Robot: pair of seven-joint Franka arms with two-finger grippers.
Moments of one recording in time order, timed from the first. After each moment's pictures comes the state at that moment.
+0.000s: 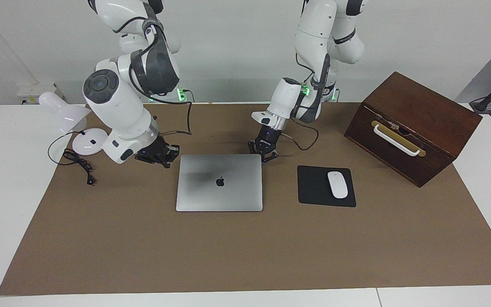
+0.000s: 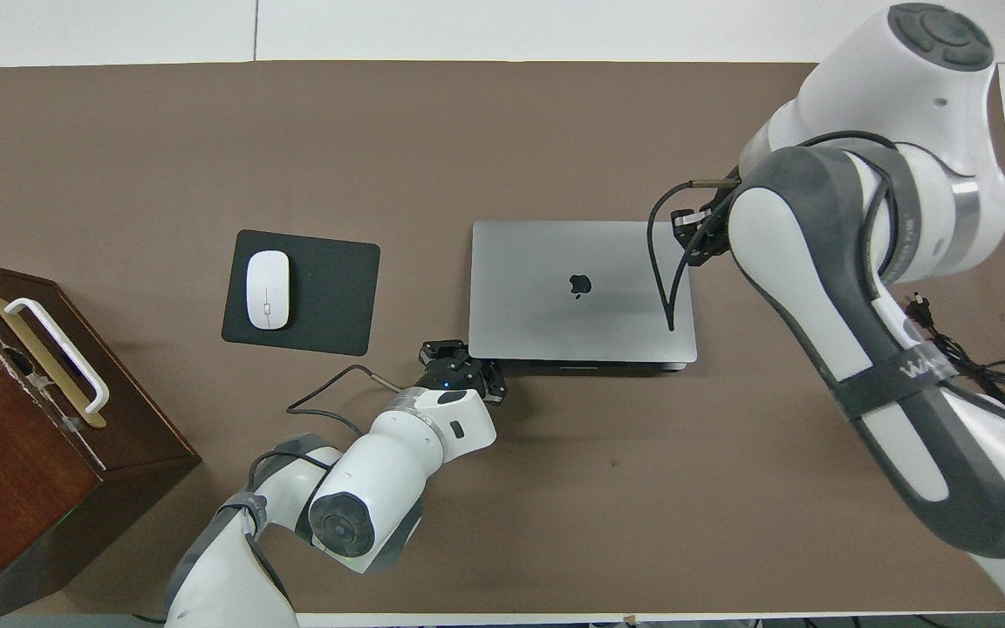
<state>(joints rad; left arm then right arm) -0.78 0.29 0.03 -2.47 -0.14 3.49 -0.02 0.16 0.31 0.00 -1.44 0.08 1.69 0.13</state>
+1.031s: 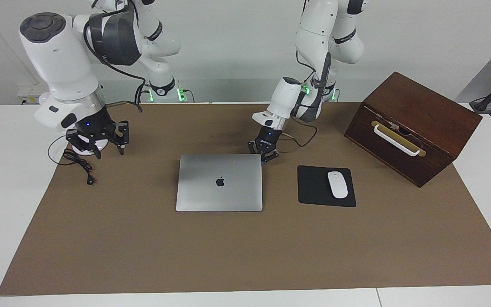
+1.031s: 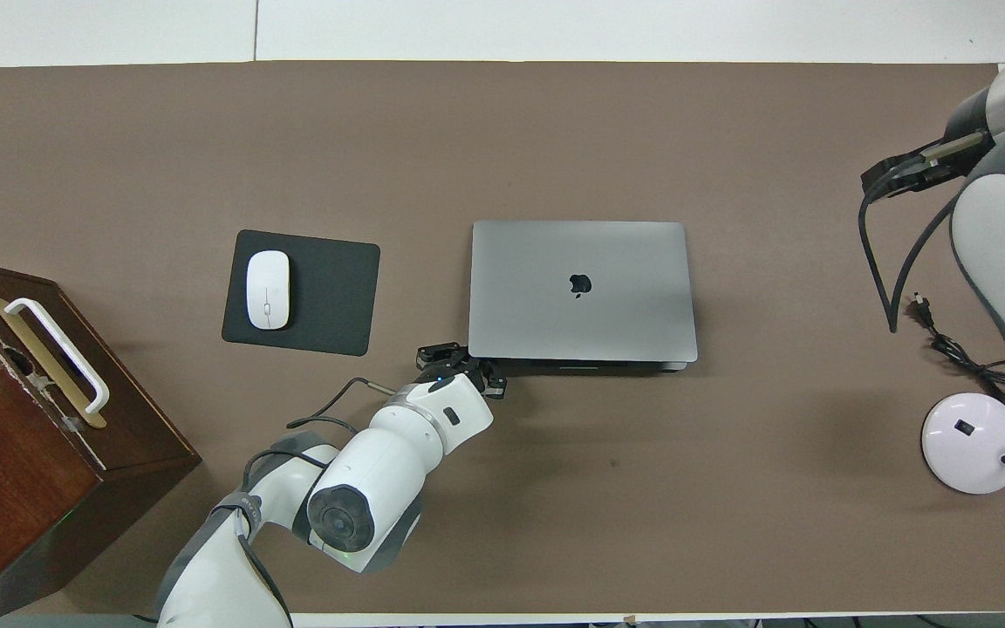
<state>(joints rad) -0.78 0.27 0.02 -2.46 -0.14 3.42 -0.23 0.04 0.20 0.00 -1.42 -0.06 1.69 -0.19</state>
